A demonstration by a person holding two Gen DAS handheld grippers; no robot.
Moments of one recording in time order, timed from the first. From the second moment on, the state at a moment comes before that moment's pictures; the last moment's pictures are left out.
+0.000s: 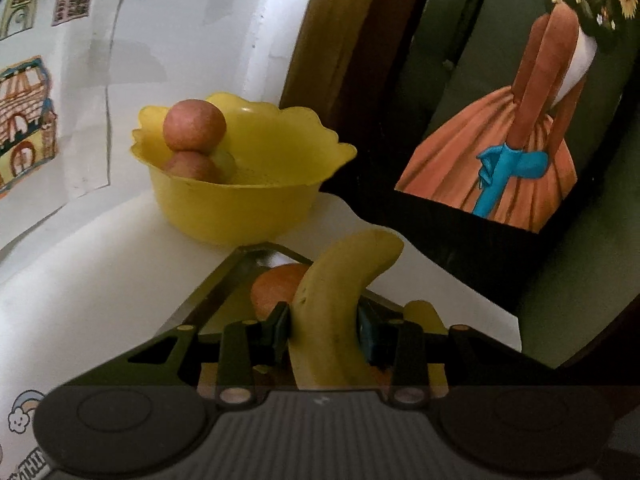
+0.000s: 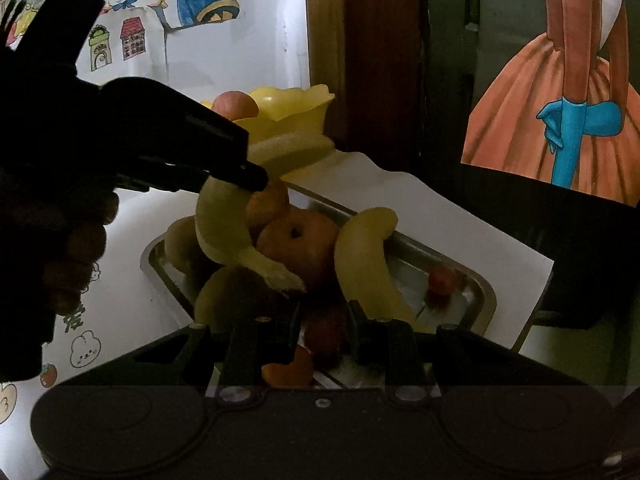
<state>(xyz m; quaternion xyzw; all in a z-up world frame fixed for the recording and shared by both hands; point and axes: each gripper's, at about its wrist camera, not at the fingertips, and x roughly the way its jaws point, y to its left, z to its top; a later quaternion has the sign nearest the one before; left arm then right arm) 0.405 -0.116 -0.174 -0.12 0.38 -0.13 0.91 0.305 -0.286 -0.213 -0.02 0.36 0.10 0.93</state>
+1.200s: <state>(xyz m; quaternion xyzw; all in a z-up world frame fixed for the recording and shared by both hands) 0.385 -0.117 -0.180 -0.10 0.35 -0.14 0.92 0.279 -0.289 -0.210 -0.02 0.37 0.06 0.93</state>
